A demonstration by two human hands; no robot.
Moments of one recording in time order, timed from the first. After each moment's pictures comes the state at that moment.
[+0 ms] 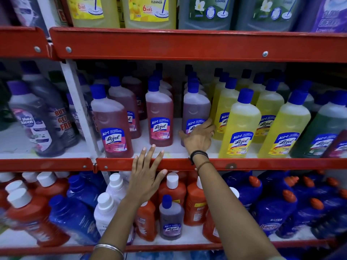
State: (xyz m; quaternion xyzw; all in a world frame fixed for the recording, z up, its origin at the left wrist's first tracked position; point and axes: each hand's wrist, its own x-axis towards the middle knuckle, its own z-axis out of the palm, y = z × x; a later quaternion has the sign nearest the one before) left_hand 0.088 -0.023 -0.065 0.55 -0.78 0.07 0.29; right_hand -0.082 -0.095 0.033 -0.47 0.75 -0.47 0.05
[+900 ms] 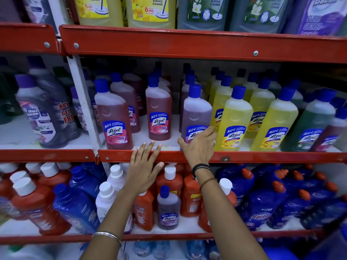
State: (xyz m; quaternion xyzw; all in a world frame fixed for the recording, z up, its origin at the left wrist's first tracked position) left_hand 0.091 -0.011 -0.056 0.54 -0.79 0.07 0.28; right_hand -0.083 -0.018 0.029 -0.49 0.75 -0.43 0.01
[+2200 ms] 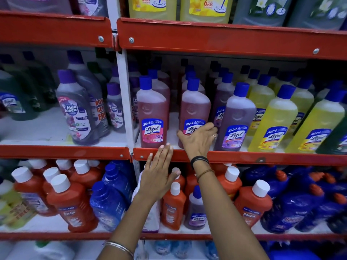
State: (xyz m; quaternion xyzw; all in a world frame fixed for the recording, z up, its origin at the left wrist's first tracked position) left_hand 0.157 -0.002 -0.072 0.52 -0.80 0.08 0.29; right_hand 0.029 -0.047 0.030 -0.49 0.73 -0.48 0.02
